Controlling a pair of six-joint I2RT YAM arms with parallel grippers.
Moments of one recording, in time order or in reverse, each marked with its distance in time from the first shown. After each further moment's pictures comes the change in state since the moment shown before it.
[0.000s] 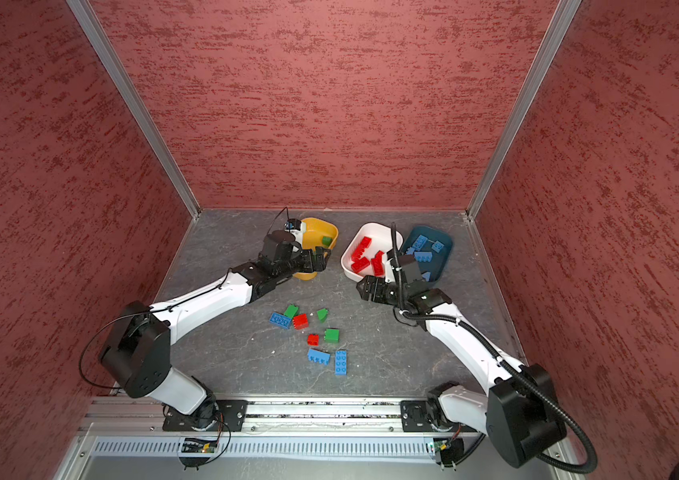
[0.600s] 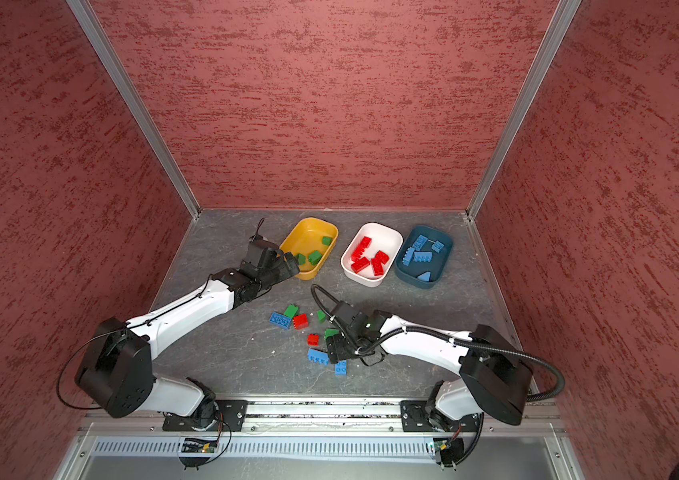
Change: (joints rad) left arm 0.081 -0.121 -0.111 -0.264 -0.182 -0.322; right arm 0.539 0.247 0.033 -0.206 0.146 0.127
